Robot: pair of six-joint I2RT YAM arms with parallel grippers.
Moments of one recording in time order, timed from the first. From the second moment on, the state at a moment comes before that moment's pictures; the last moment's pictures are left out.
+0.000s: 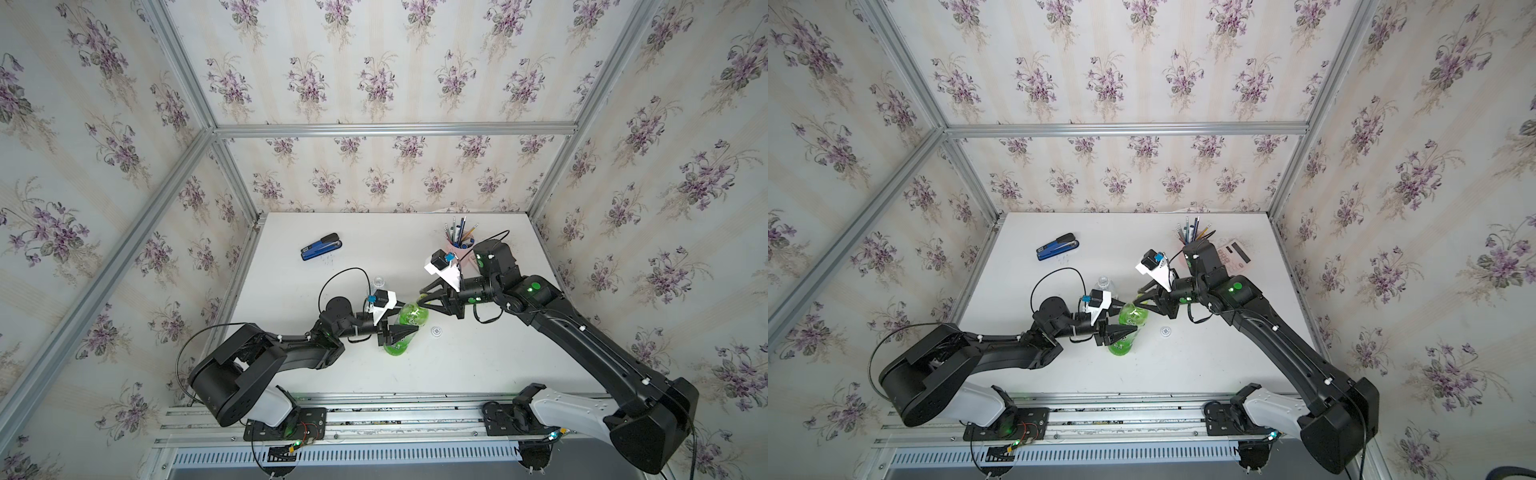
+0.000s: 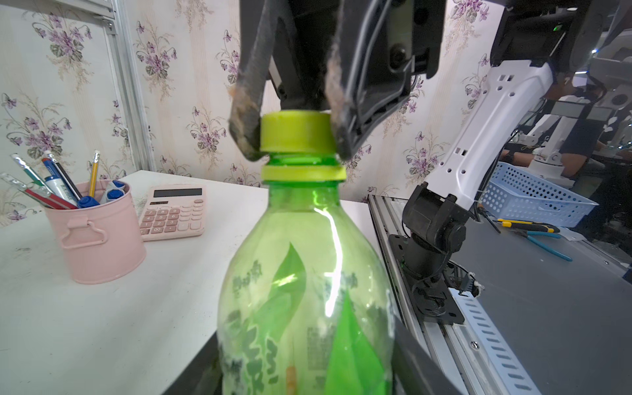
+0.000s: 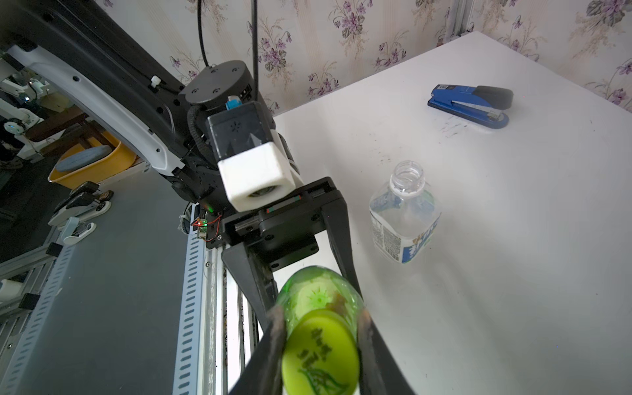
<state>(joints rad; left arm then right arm) -0.68 1.46 0.40 1.12 0.74 -0.13 0.58 1.17 1.09 -0.60 -0.76 -0.21</state>
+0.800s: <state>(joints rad) -0.80 1.43 0.39 0.98 0.37 0.04 0.73 1.24 1.31 -0.85 -0.21 0.37</state>
